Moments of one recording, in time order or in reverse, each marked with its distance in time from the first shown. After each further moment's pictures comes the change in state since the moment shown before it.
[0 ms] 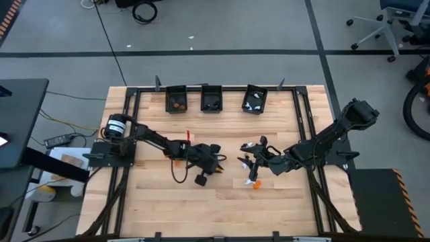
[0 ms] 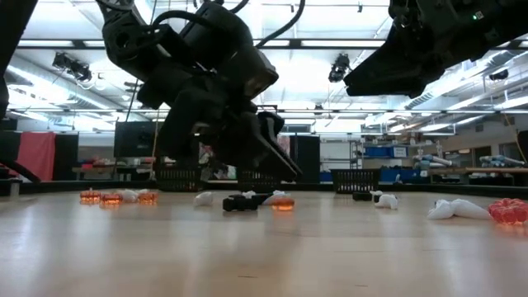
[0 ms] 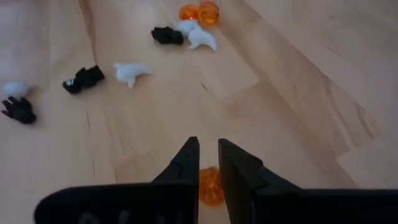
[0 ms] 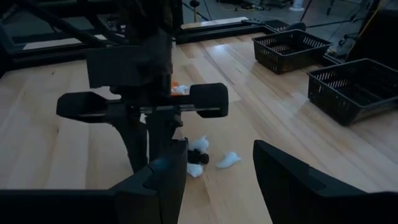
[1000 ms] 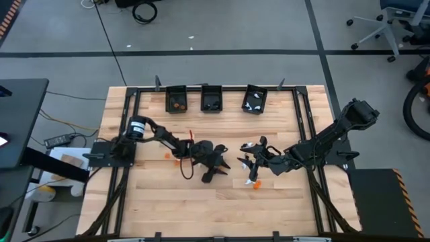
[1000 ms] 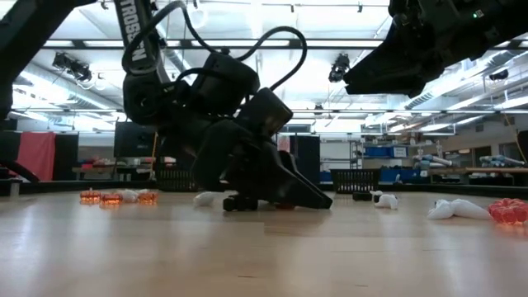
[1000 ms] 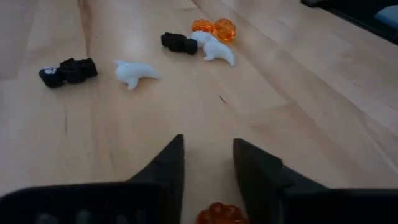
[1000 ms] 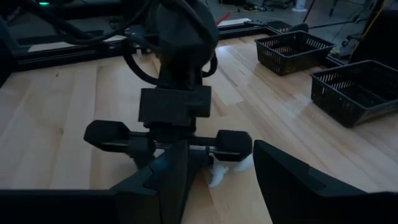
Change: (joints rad) left arm 0.083 0.267 0.010 0.360 0.182 -0.146; right arm 0.000 0.000 0.000 0.011 -0.009 -0.007
